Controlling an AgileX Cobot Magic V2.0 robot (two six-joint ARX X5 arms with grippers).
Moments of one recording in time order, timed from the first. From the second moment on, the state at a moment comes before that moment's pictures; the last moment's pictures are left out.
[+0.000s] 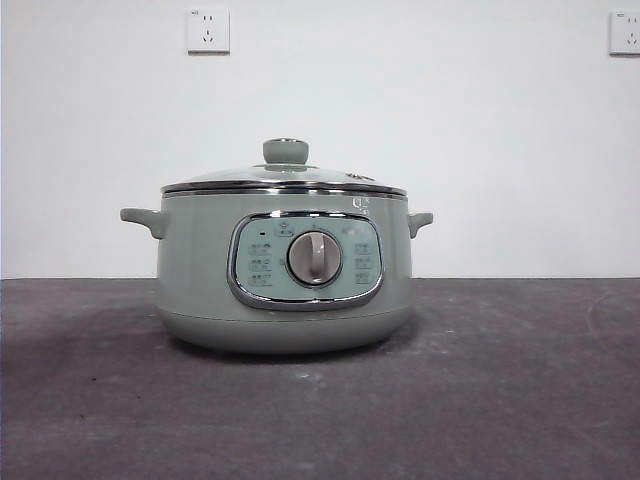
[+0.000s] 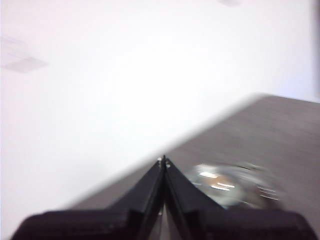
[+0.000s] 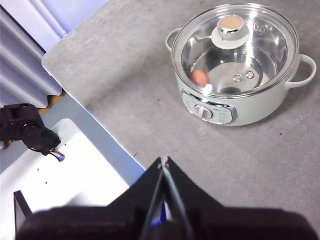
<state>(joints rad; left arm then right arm) -0.10 0.65 1.17 -0.52 0.36 0.25 0.63 1.02 1.69 -1.35 -0.28 0.02</state>
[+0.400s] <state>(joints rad) 0.03 0.25 0.50 -0.19 0.08 0.16 0.63 1.02 1.69 -1.35 -0.28 0.02</state>
